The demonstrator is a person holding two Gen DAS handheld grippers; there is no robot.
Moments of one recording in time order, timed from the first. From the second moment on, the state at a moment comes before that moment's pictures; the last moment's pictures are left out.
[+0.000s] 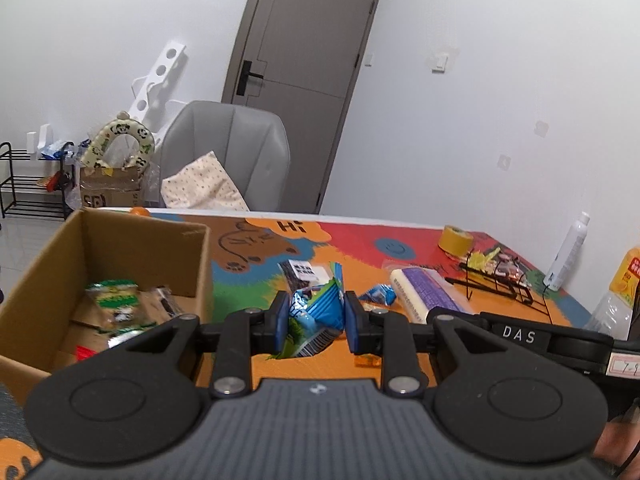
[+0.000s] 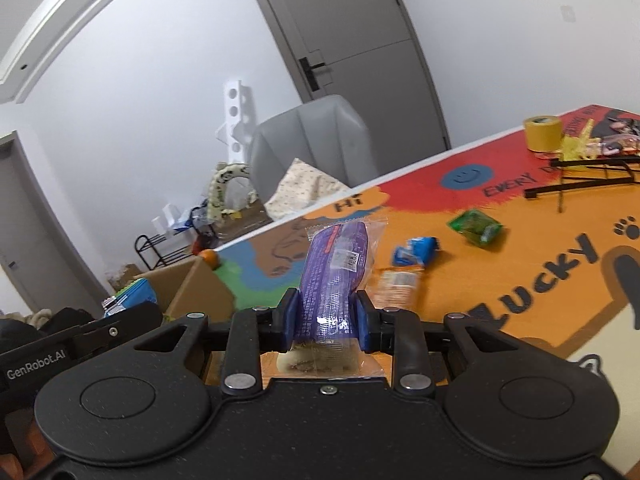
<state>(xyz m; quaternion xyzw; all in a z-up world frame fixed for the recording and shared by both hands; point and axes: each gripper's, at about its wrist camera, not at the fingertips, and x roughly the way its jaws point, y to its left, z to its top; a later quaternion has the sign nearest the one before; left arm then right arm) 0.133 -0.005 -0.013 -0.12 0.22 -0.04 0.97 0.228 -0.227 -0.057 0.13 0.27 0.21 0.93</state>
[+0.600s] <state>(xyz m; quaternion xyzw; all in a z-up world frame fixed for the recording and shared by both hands) 0.112 0.067 -0.006 -0.15 0.19 0.03 0.97 0.221 -0.148 -0.030 0.11 0.26 0.28 0.92</state>
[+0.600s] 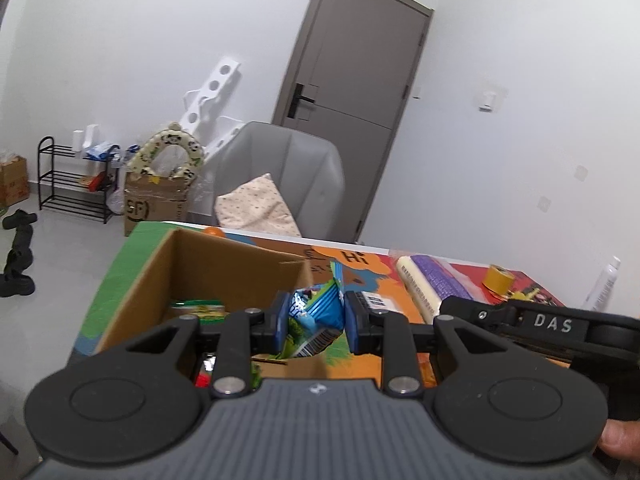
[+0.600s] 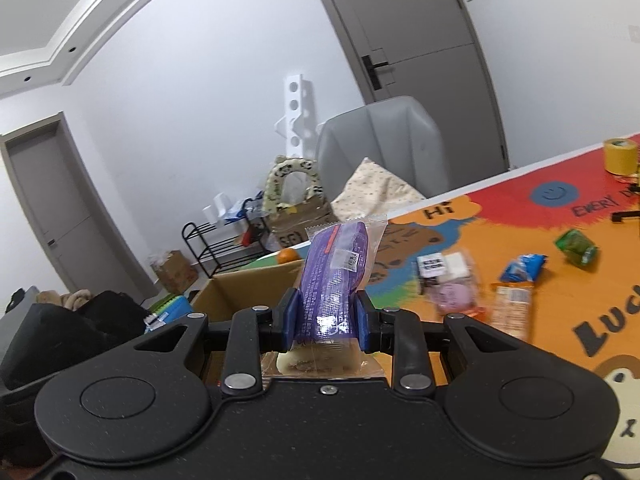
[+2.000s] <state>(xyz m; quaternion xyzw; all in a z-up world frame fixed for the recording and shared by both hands) 0.103 0.104 -0.013 -0.16 0.20 0.10 0.96 0.213 -0.129 -0.035 0.12 0.28 0.28 0.91</state>
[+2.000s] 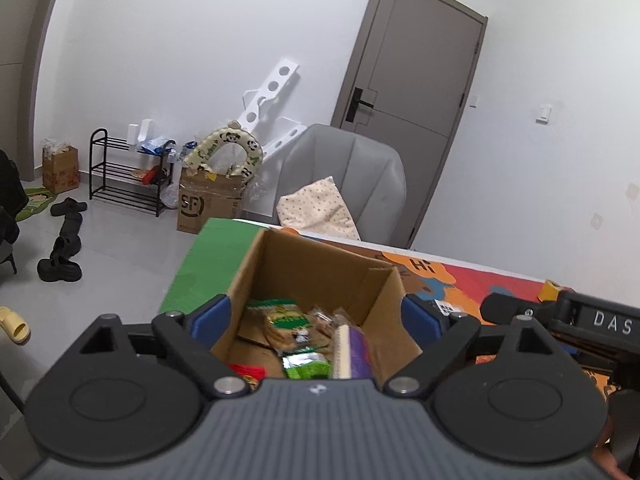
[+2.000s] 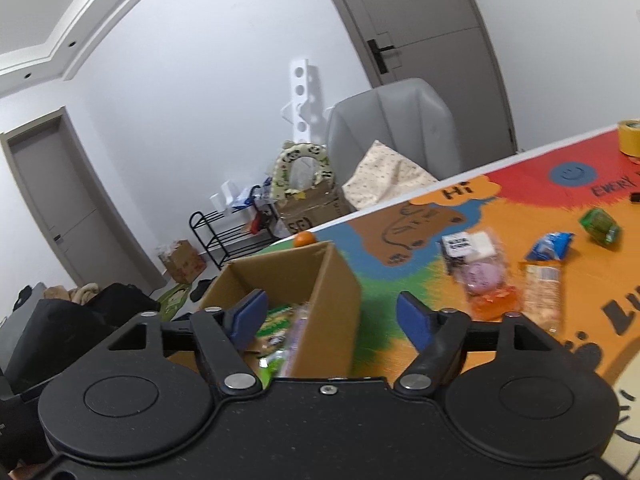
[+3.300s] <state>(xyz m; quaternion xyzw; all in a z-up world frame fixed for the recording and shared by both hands) 0.166 -0.040 -0.031 -0.09 0.23 0.02 0.97 0.259 -0.279 -0.092 0.21 0.32 0.20 0.90</state>
